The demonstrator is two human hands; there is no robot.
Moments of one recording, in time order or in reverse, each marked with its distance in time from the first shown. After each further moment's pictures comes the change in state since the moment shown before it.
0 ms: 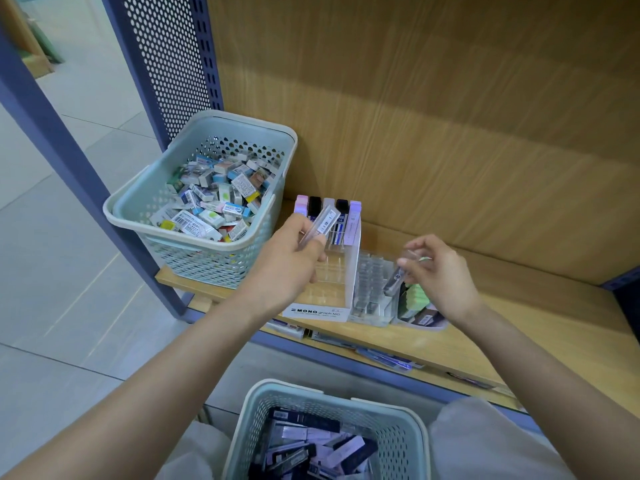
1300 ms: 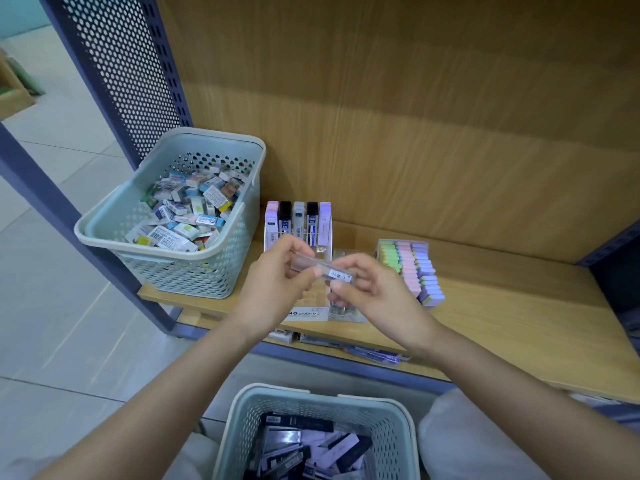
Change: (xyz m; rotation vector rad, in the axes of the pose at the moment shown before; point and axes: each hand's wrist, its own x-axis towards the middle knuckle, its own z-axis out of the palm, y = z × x) left_hand -0.009 -0.012 0.034 0.019 -0.013 0.125; right_hand -0.050 -0.032 0.013 0.405 -0.315 -0.068
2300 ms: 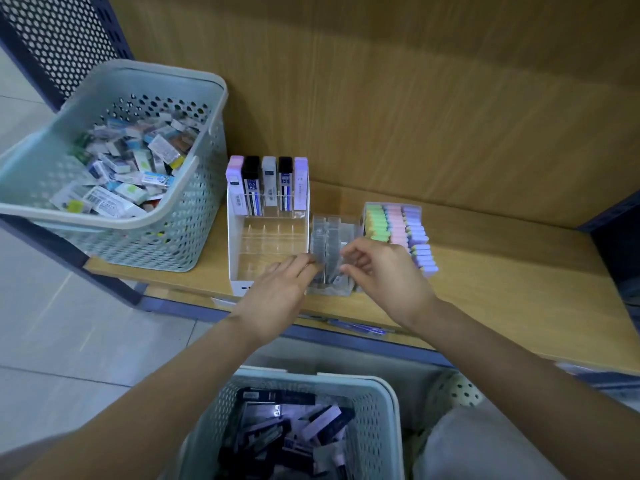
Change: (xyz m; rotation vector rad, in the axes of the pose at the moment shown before) left_hand 0.023 -0.108 0.059 0.902 -0.304 0.459; right_hand 0.021 0.072 -0.034 -0.662 0.107 -0.038
